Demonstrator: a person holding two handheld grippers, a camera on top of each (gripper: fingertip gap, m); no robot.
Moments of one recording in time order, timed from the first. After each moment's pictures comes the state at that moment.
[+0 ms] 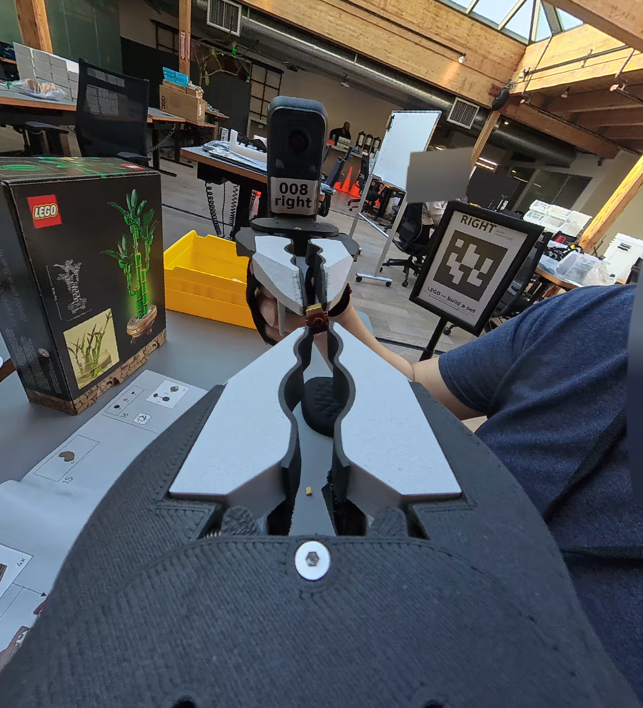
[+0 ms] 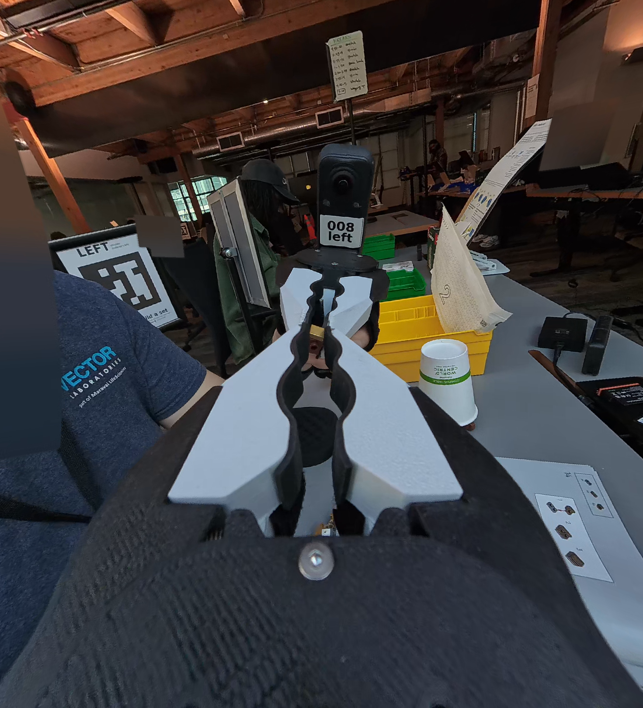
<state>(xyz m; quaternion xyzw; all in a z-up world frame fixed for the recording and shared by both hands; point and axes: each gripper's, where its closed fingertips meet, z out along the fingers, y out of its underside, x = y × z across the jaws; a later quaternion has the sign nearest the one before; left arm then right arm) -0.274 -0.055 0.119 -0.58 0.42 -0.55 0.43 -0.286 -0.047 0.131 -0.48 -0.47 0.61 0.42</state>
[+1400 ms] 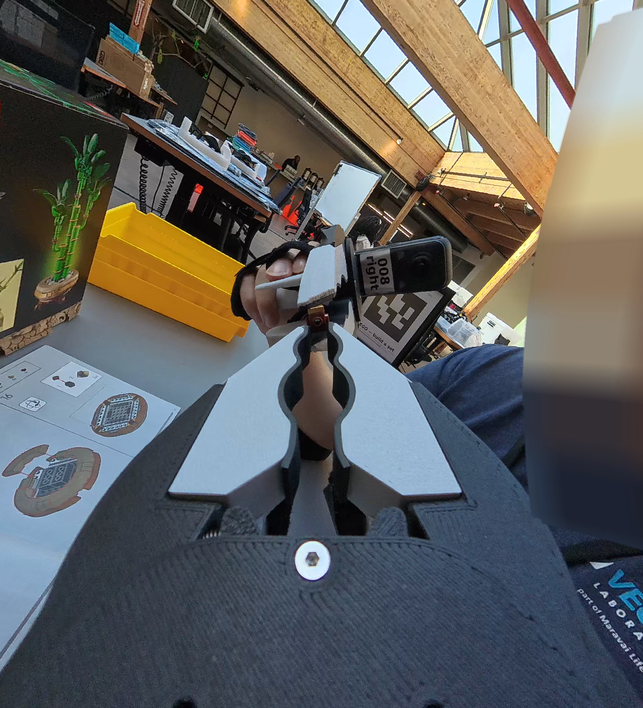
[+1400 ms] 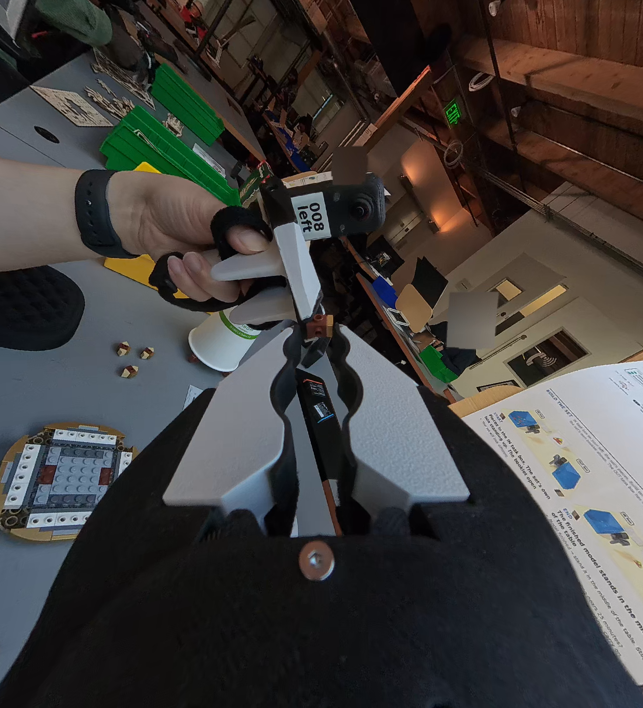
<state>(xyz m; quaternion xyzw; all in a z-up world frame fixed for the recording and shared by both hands) -0.278 -0.046 0.115 -0.58 0.34 -0.66 0.33 -0.293 -0.038 0.116 -0.37 -0.61 0.16 0.69</state>
